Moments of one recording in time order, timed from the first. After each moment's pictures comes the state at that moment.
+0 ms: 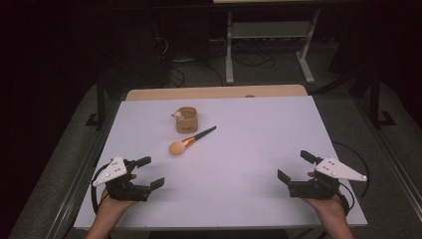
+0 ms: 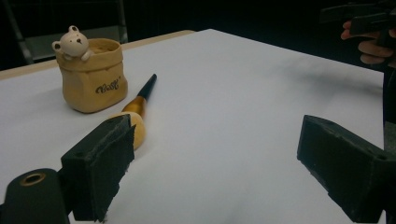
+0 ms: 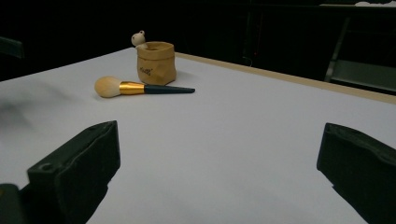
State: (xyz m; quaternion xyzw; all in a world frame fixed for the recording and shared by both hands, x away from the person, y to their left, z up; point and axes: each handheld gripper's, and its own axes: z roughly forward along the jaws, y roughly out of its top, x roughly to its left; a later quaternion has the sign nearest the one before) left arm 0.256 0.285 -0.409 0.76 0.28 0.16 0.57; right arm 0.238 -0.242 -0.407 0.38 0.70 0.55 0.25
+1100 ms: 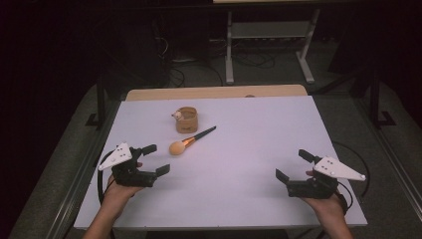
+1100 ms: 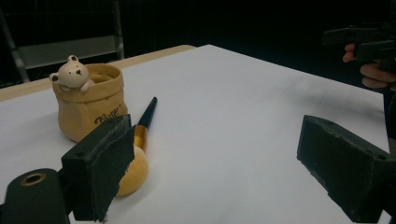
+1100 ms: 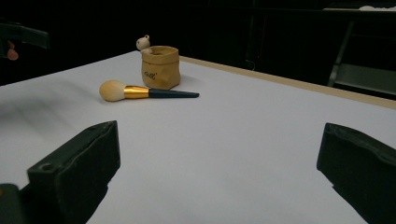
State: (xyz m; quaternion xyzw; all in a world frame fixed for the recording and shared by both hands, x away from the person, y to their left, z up) left arm 0.285 0.272 -0.395 0.75 0.28 0.15 0.59; right arm 0.239 -0.238 -0.404 0.37 0.70 0.56 0.25
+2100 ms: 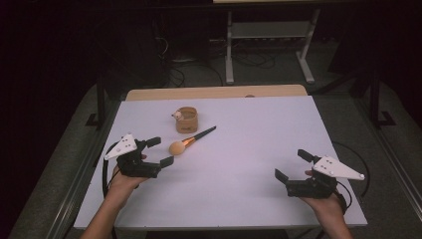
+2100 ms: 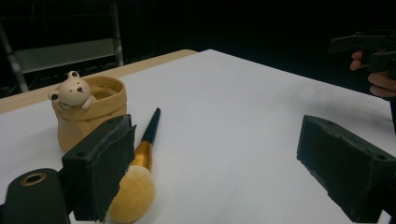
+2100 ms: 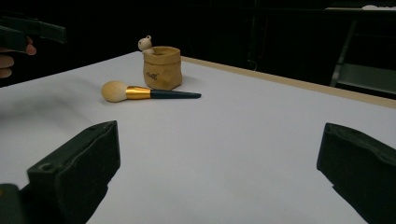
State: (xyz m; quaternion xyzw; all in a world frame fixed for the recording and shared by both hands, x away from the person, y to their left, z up) left arm 0.308 0.263 -0.390 0.75 0.27 0.15 0.59; right arm 0.240 -0.236 -0.404 0.37 0.70 0.56 0.25
